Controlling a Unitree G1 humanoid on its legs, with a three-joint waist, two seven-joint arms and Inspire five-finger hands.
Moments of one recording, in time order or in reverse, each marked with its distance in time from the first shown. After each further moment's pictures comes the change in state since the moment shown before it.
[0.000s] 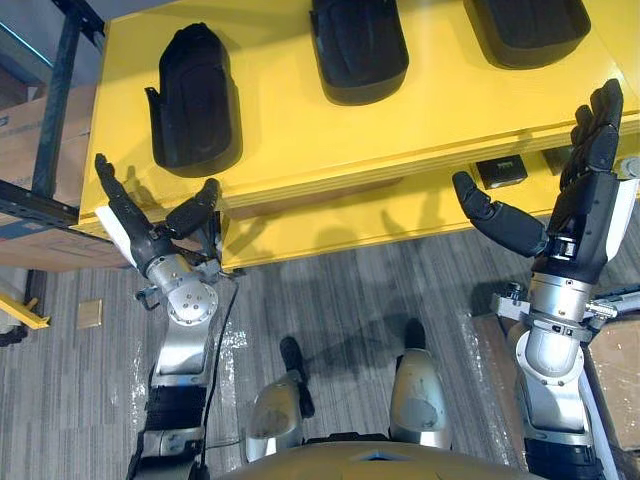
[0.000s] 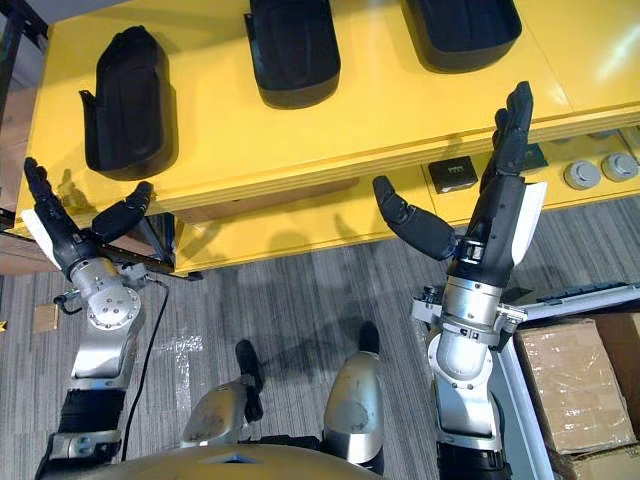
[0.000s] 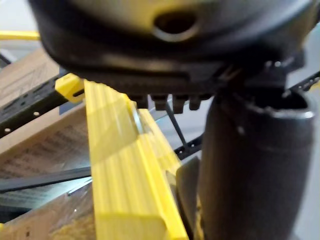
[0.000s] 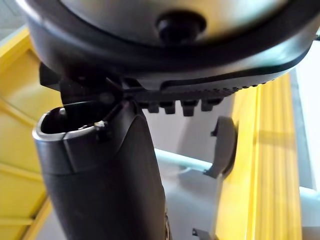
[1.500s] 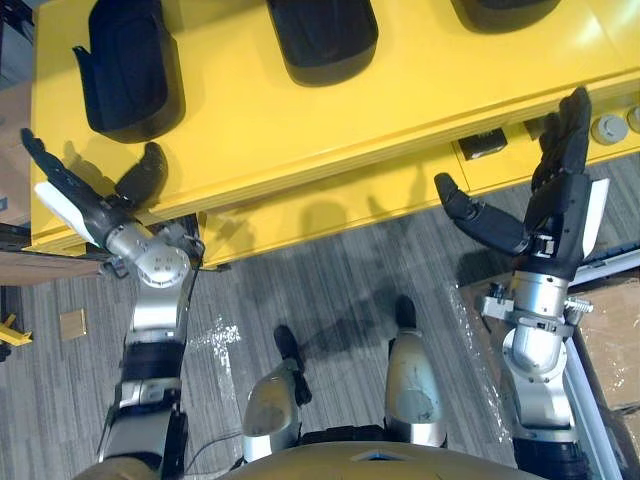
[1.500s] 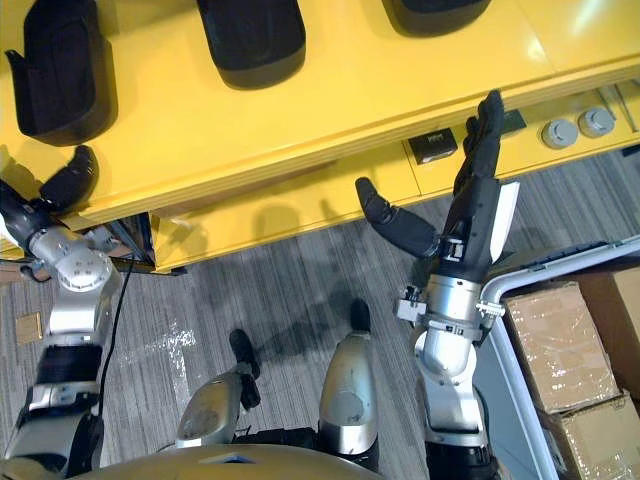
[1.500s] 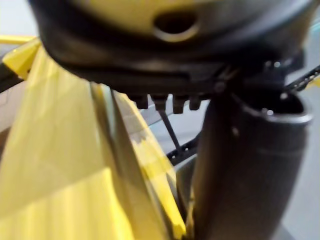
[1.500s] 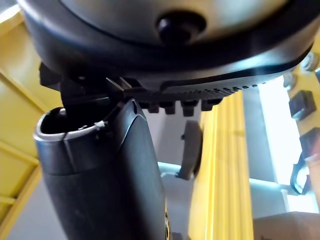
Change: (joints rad) left arm -0.026 0.093 0.030 0.071 -0.122 -0.122 0.026; right arm 0.057 0.061 0.104 -0.002 0.058 0.030 -0.010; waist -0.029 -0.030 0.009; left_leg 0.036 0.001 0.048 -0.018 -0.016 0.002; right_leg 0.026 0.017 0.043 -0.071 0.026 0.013
